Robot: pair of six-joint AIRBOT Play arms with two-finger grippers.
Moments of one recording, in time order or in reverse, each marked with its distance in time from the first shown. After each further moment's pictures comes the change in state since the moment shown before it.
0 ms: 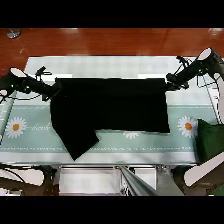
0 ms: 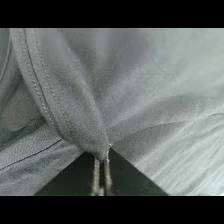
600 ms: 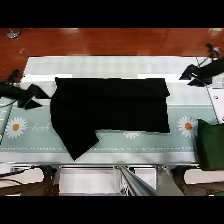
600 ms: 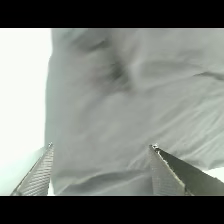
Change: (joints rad) left arm 0.286 0.261 -0.153 0.061 -0.162 0.004; right arm -0.153 0.390 -0.267 -0.004 -0.195 0.002
